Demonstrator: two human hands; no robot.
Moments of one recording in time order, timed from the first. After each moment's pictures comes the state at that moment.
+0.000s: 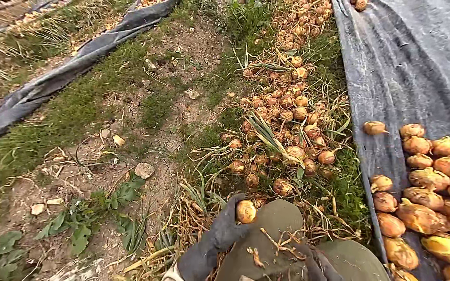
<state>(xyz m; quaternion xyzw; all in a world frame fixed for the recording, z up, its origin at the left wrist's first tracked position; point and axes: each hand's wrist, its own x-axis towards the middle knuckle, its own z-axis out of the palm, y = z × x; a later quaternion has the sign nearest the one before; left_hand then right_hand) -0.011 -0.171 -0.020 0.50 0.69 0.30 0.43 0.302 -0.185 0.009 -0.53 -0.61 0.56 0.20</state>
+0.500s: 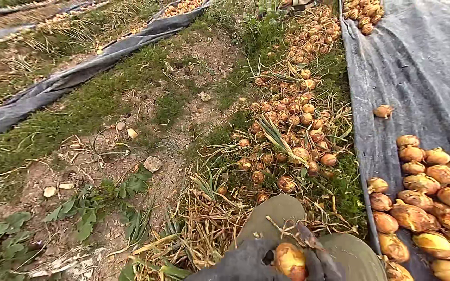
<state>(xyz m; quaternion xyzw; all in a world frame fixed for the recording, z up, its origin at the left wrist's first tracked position) 0.055 -0.249 0.084 0.48 0.54 0.18 0.66 0.277 -0.218 0.038 -0.45 -0.76 0.31 0.36</state>
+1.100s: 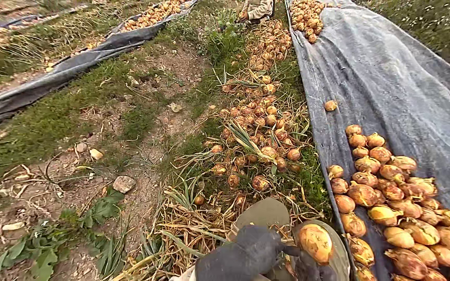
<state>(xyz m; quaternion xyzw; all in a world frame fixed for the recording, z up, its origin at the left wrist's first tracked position) 0.131 -0.183 0.101 0.72 0.57 -0.14 0.36 0.321 -0.232 0.034 -0.55 -0.53 0.50 0.41</state>
